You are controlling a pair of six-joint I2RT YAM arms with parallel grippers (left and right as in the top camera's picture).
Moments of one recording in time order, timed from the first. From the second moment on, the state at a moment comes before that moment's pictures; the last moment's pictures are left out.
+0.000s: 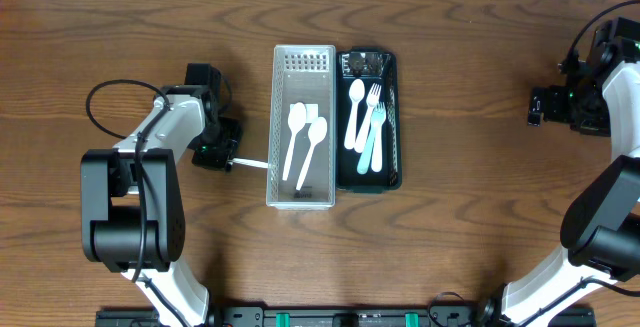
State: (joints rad) left arm -0.02 1.91 1.17 -0.82 0.10 -1.36; right arm -0.36 1.92 1.59 -1.14 0.06 -0.12
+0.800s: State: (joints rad) left arm -0.02 1.90 1.17 -0.78 0.03 -1.24; right arm -0.36 1.92 1.59 -1.14 0.06 -0.12
